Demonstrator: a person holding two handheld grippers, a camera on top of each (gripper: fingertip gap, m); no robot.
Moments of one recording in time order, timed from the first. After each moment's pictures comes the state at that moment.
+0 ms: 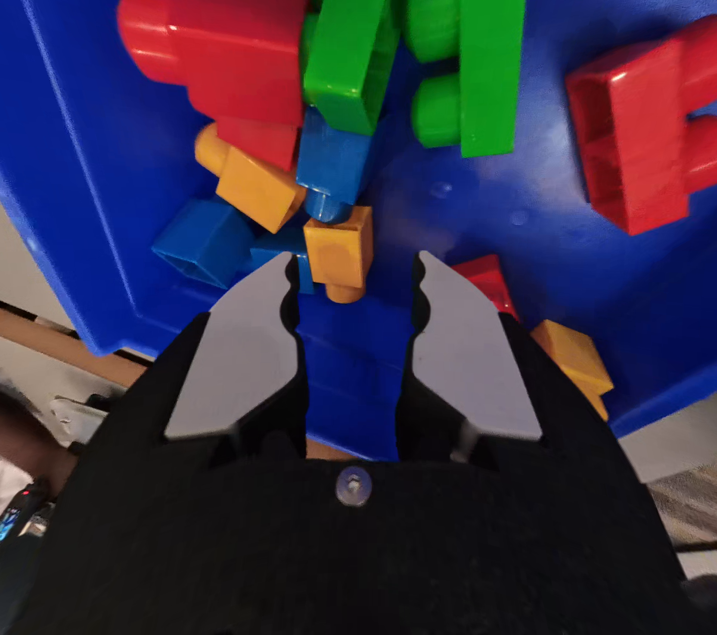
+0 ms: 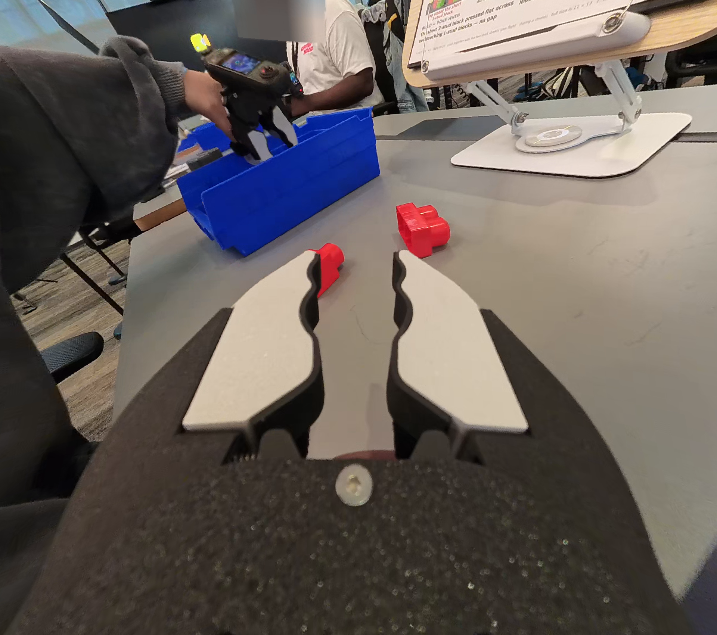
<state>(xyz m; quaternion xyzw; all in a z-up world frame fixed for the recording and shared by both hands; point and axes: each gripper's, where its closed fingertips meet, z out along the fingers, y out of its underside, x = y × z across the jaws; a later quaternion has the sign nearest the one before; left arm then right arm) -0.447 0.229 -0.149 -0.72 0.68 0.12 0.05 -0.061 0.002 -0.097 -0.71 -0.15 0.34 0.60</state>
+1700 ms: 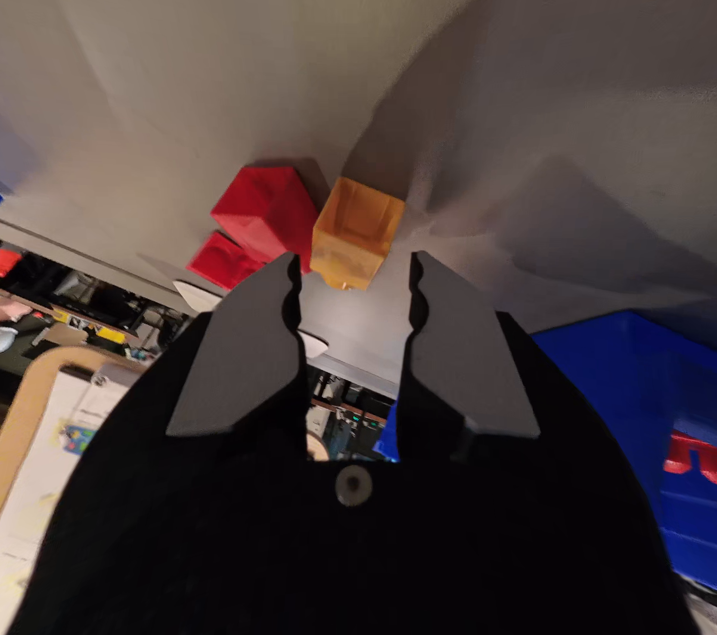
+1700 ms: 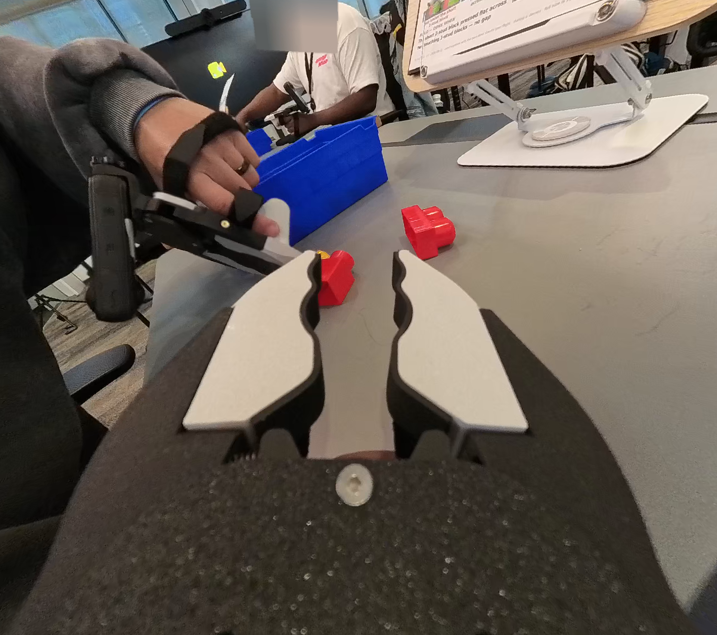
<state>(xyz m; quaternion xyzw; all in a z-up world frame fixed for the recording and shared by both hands) -0.230 0.048 -0.175 -0.08 0.95 0.25 0.15 -0.055 0.001 -0.095 -0.70 -0.12 0.38 0.59</state>
